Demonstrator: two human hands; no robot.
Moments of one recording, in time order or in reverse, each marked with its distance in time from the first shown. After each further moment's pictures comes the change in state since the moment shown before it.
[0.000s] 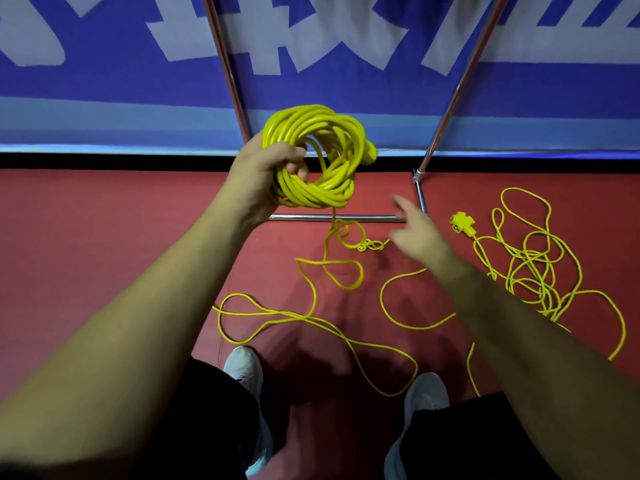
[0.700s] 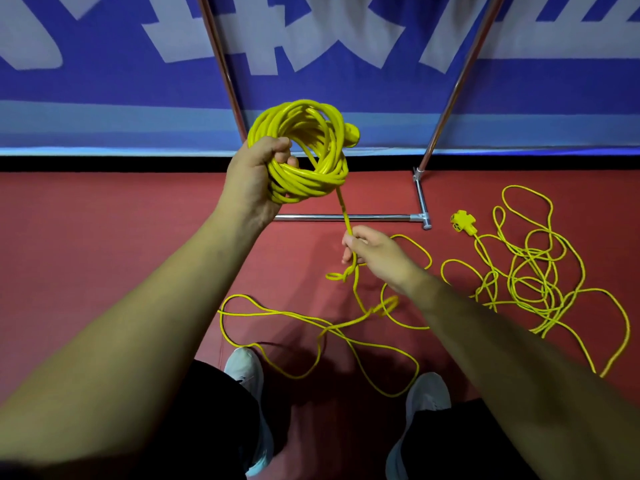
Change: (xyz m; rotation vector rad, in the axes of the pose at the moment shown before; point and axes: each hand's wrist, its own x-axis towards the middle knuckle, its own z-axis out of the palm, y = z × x) left_hand 0.008 -0.009 0.000 -0.345 0.240 -0.098; right_hand -0.019 0.007 0.053 0.365 -0.234 -0.029
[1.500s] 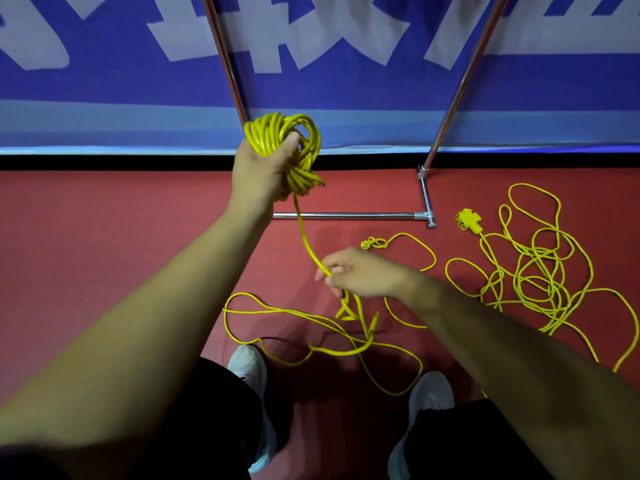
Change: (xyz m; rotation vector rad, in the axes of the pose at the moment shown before) left_hand 0.003 -0.013 -0.010 0.607 0.120 0.360; right_hand -0.022 -0.031 0.021 -0.430 -0.413 0.006
